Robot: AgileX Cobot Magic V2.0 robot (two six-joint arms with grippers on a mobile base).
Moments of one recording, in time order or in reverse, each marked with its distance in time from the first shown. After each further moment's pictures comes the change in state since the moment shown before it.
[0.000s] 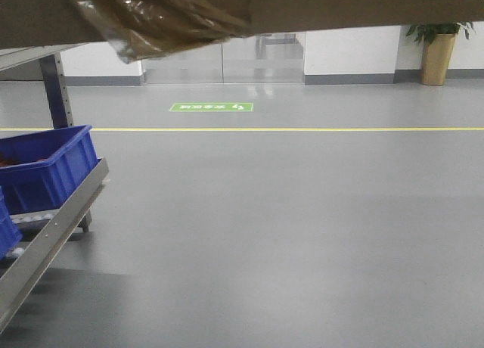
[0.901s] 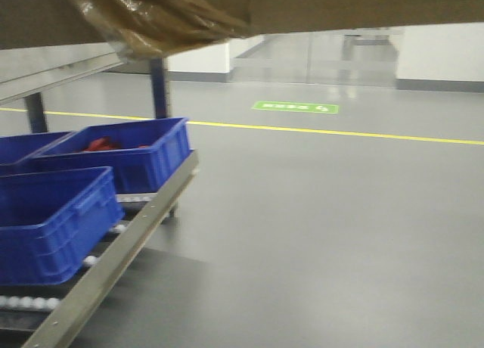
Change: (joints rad) left arm 0.000 0.000 0.000 -0.002 0.000 0.000; right arm 0.000 0.000 0.000 0.000 0.000 0.000
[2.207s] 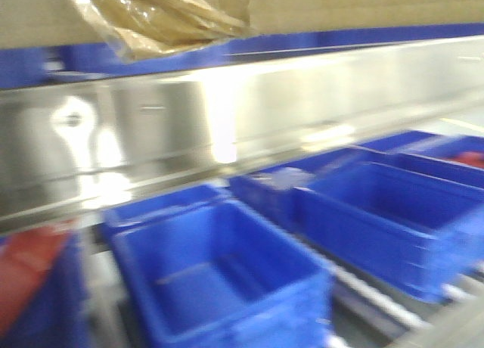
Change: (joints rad) left arm 0.000 0.000 0.000 -0.002 0.000 0.000; right arm 0.000 0.000 0.000 0.000 0.000 0.000
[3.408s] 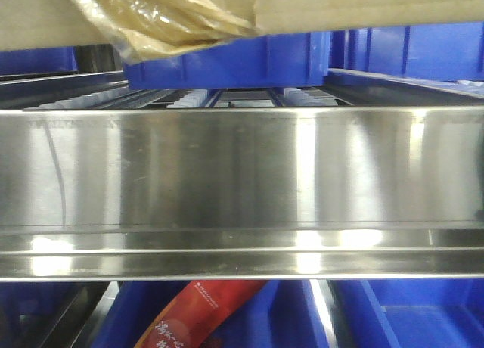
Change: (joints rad) left arm 0.000 0.002 0.001 -0.004 0.000 0.000; right arm 0.000 -0.001 -0.002 -0.002 0.008 0.000
